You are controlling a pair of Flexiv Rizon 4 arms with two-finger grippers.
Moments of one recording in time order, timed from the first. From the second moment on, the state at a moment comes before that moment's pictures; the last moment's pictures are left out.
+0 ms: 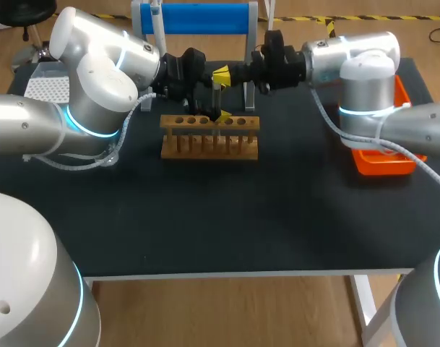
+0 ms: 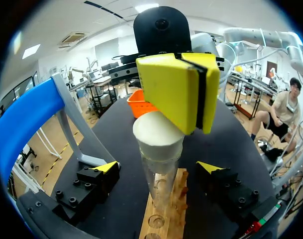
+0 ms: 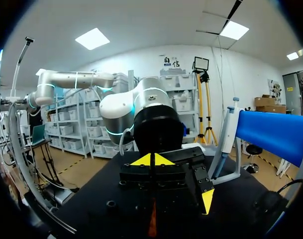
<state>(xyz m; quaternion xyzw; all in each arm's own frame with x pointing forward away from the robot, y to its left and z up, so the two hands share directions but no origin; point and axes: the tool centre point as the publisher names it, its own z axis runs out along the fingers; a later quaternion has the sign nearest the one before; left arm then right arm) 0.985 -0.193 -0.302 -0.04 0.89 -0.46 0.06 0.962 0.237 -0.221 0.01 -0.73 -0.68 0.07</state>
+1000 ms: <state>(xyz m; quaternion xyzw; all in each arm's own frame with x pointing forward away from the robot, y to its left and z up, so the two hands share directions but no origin) 0.985 -0.193 -0.302 -0.04 0.89 -0.46 0.06 0.965 0.234 -0.220 0.00 -0.71 -0.70 0.07</state>
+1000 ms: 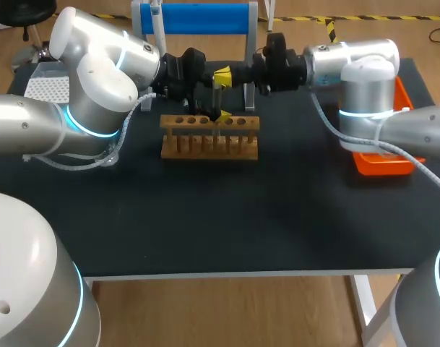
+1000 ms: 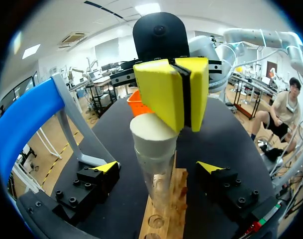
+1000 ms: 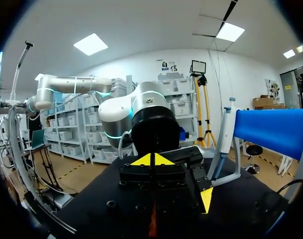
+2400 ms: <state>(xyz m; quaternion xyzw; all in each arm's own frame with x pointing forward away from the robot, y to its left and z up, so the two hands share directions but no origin) 0.986 -0.193 -0.302 -0.04 0.89 -0.46 0.06 0.948 0.097 -0.277 -0.08 -0.80 -0.60 -0.03</state>
